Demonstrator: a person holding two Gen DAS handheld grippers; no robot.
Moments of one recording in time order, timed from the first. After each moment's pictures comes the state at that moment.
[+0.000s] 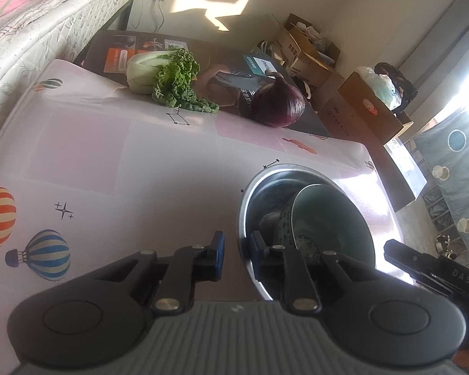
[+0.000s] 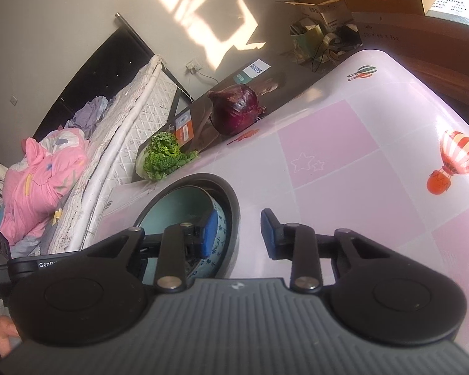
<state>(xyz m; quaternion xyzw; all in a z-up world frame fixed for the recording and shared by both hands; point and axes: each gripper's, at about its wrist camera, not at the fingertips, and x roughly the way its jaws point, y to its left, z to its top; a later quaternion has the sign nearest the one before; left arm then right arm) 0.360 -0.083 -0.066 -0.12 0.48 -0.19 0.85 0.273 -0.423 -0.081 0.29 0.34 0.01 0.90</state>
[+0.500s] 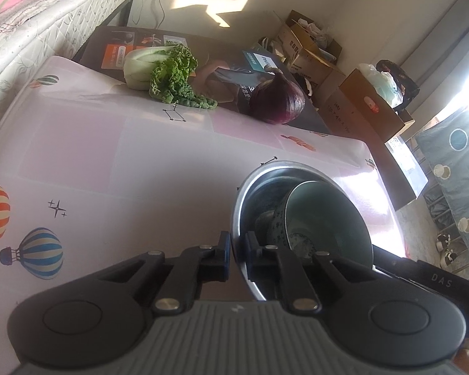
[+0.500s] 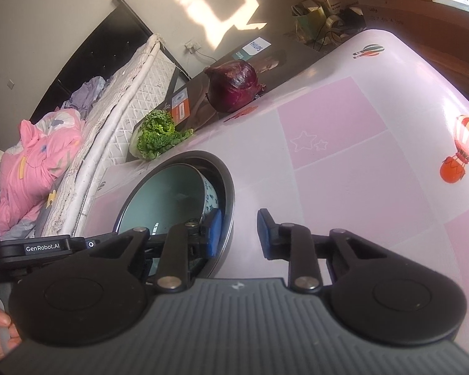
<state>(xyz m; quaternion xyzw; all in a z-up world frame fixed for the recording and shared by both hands) 0.363 -0.088 -0.067 -0.13 0.49 -0.19 0.84 0.288 -0.419 -0.098 0.28 0.37 0.03 0.88</state>
